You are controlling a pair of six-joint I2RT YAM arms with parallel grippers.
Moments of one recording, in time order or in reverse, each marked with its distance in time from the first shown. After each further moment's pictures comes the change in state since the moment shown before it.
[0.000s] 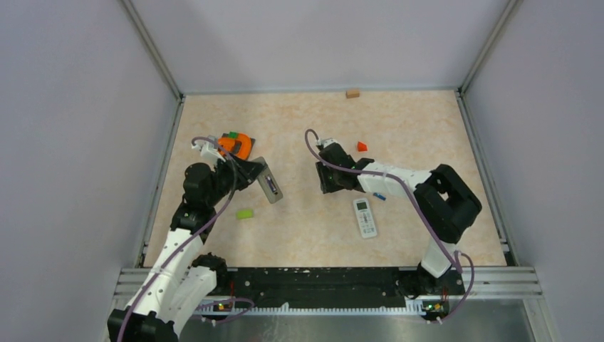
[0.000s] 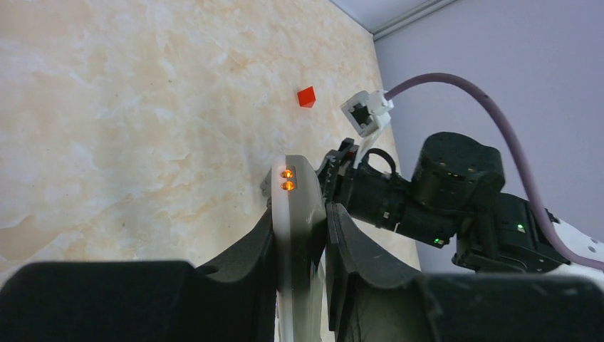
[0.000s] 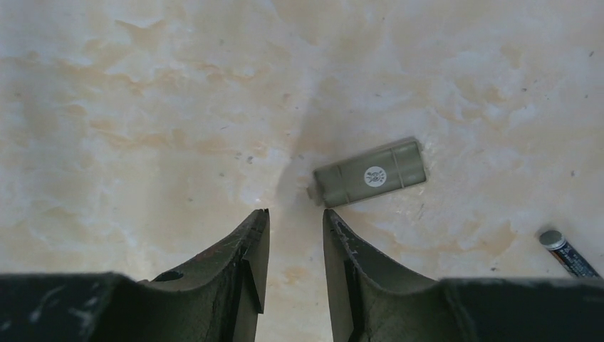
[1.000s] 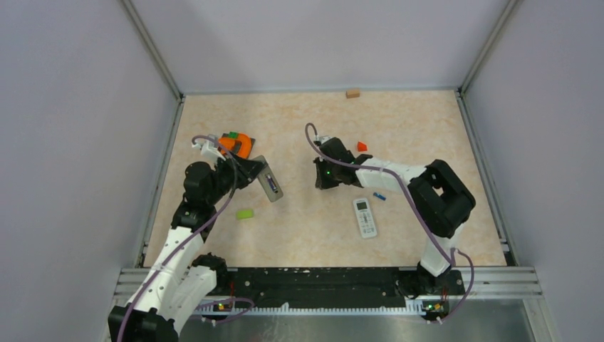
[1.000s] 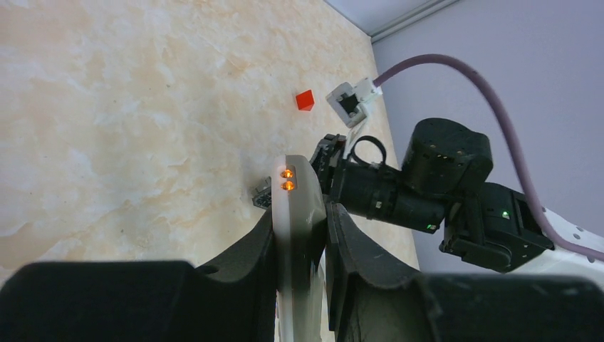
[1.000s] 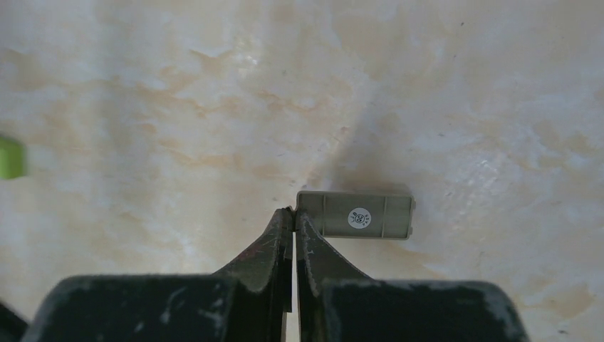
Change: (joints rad) left arm 0.006 0.021 0.000 0.034 0.014 -0.002; right arm -0.021 0.101 0.068 0.013 -0.097 -0.023
